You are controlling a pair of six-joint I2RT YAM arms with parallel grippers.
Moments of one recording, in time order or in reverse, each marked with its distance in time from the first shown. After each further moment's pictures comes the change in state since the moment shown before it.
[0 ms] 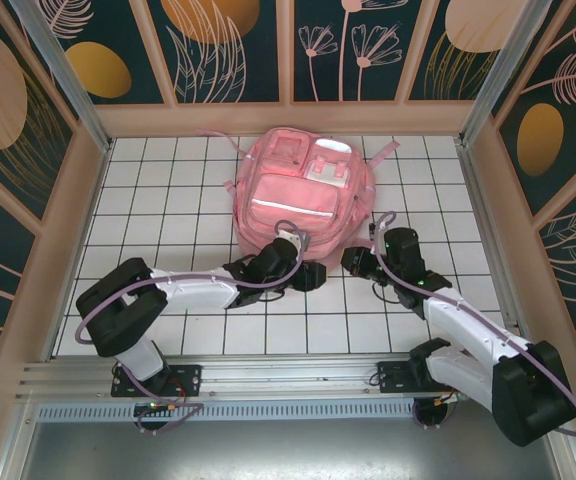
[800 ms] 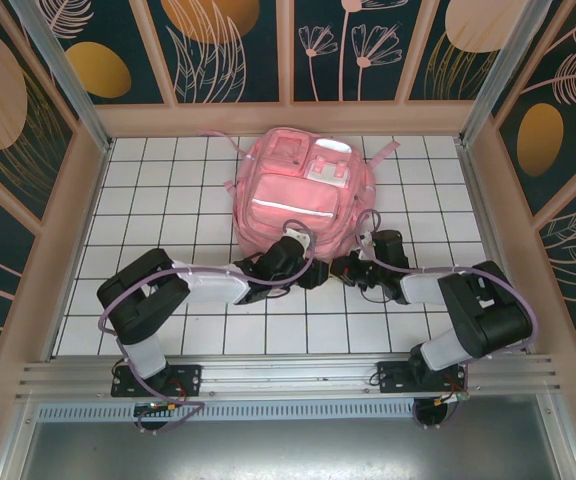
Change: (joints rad) left arm 0.011 0.119 0.047 0.074 0.007 0.048; right arm -0.051 0.473 -0.045 0.423 -0.293 0.209
